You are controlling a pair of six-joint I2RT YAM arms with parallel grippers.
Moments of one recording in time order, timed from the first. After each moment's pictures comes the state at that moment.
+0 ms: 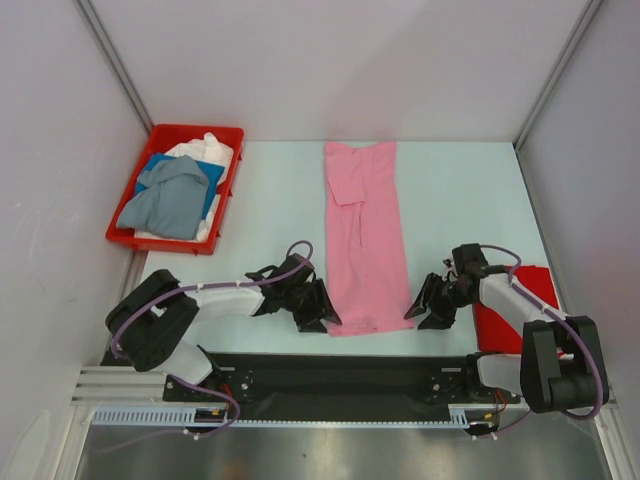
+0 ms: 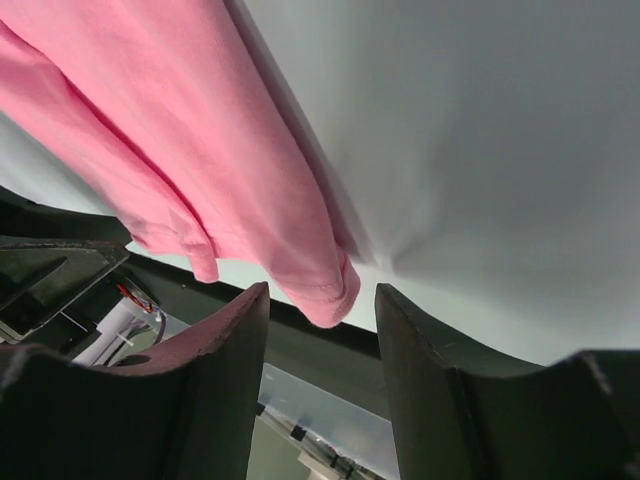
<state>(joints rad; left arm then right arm) -0.81 1.51 0.62 -0.12 0.35 -1.15 0.11 1.23 0.53 -0.65 -0.52 0.59</state>
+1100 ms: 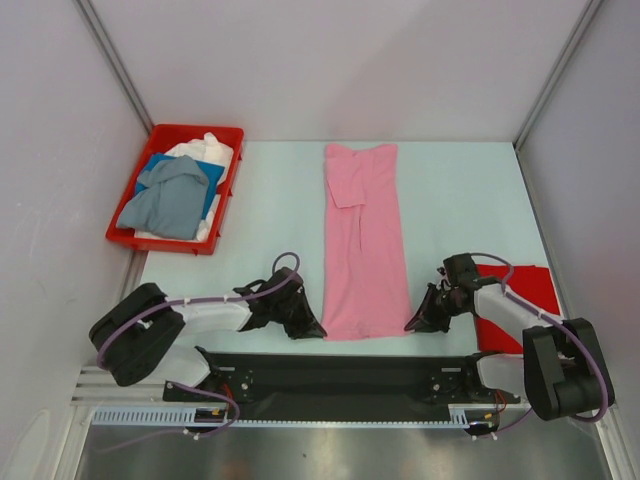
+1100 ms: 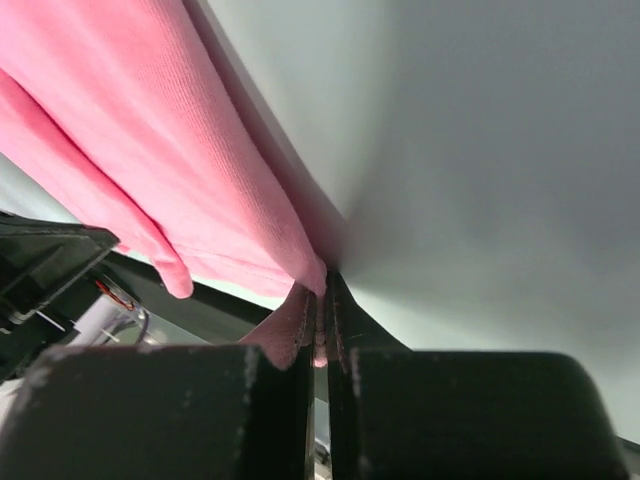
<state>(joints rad) -0.83 1.40 0.45 -0.04 0.29 -1.26 0.19 1.21 0.44 -0.52 -0.49 0.67</state>
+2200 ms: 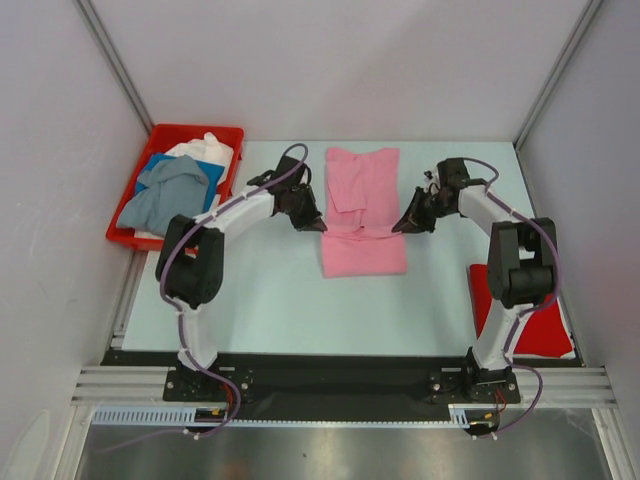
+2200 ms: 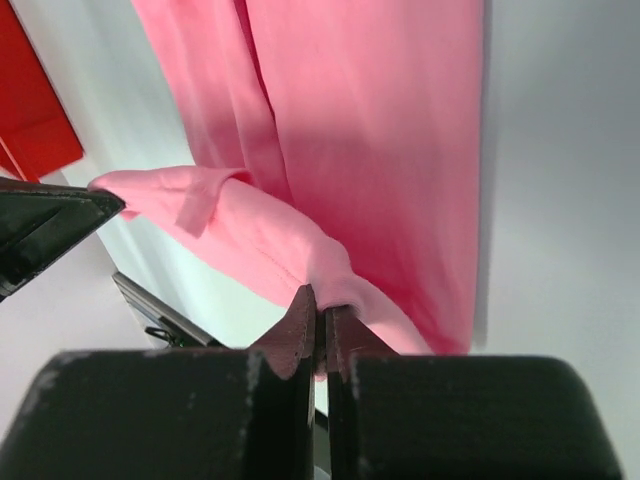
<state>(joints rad) -0.47 1.91 1.44 -0.53 0.26 -0.80 0.11 1.83 1.30 -0.59 -0.59 0.50</state>
